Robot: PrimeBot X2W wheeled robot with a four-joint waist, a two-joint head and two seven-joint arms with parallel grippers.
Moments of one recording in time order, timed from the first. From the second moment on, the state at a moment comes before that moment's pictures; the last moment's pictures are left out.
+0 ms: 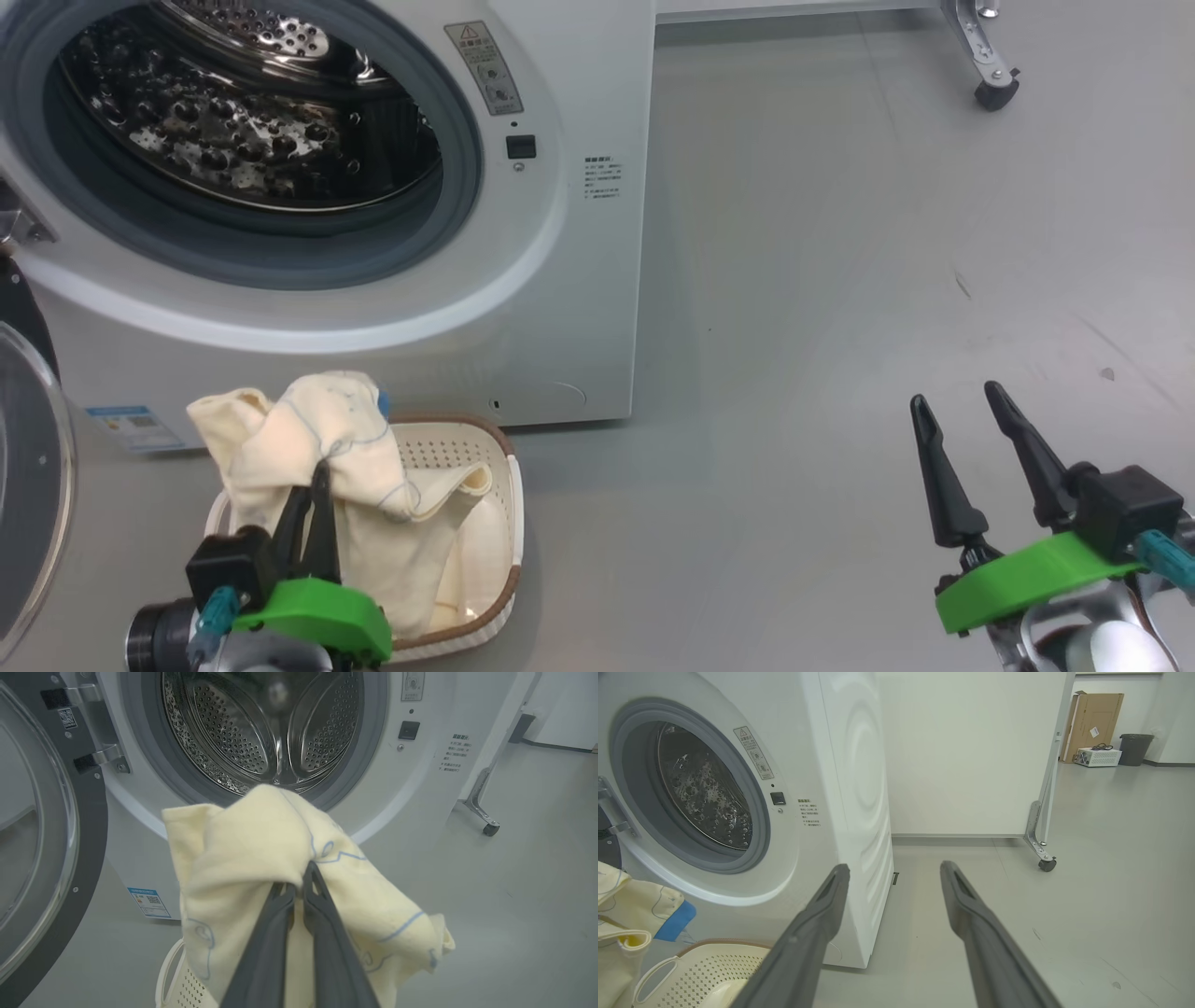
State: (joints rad) left arm -0.14 0.12 -0.21 0.34 -0.27 0.04 -0.22; right arm 0.05 -0.04 -0.02 -0.01 0.11 0.13 -0.16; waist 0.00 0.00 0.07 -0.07
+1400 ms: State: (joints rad) left arm -0.30 0.14 -0.23 0.35 -0.31 0.03 -0.17; right arm 0.04 -0.04 0.04 -0.04 0.15 0.13 -0.14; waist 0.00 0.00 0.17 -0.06
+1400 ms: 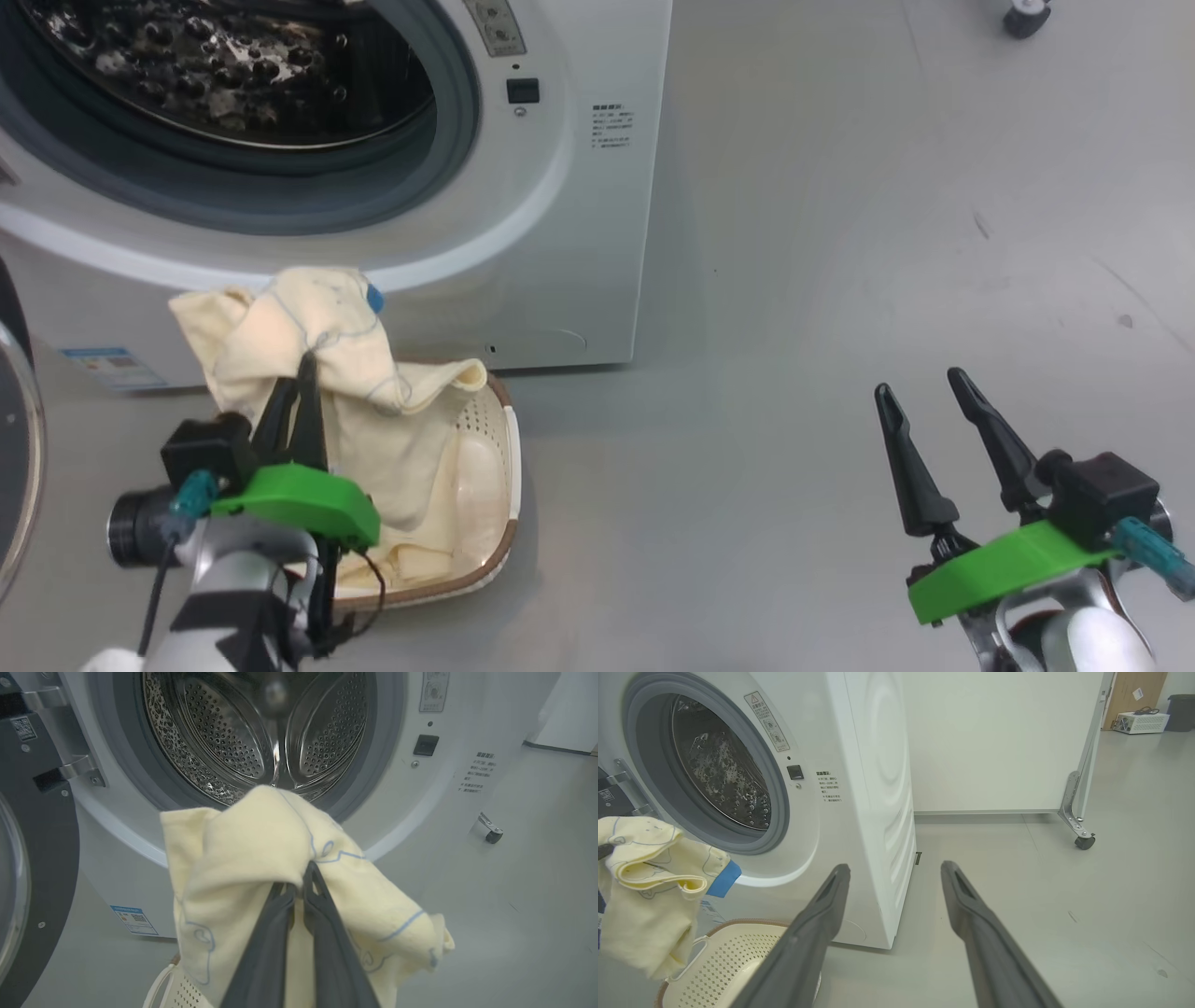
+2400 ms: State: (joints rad) left arm -1.20 0.35 -0.17 0.81 -0.37 -0.10 0.05; right arm -0.28 -0.04 0.24 0.07 0.27 0.13 -0.25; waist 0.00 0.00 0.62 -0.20
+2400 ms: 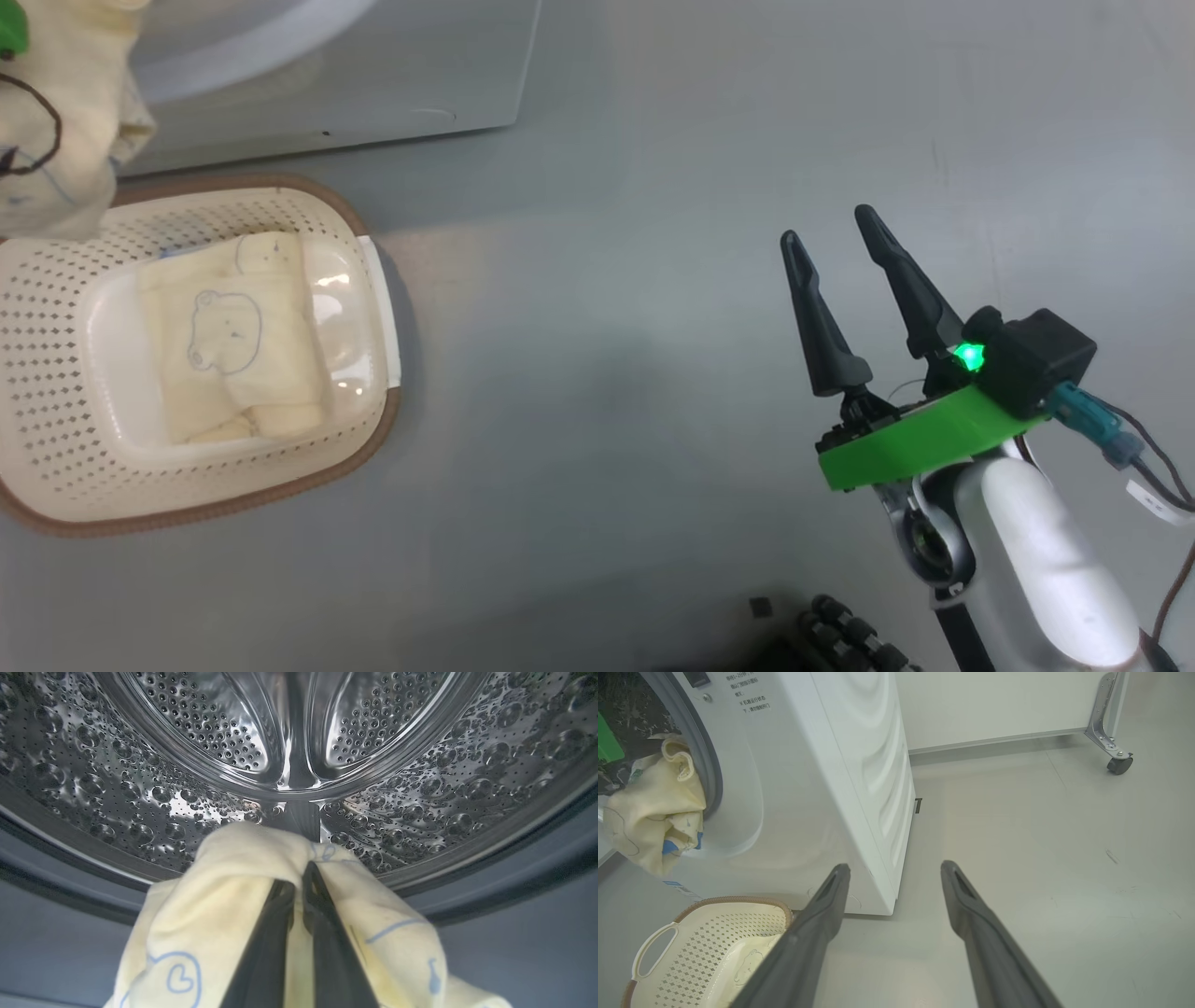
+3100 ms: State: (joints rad) left arm -1.47 0.45 -0.20 0.86 -0.27 -0.05 -0.17; right arm -0.32 -0.04 0.33 0.05 0.28 0.13 -0.25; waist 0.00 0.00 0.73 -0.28
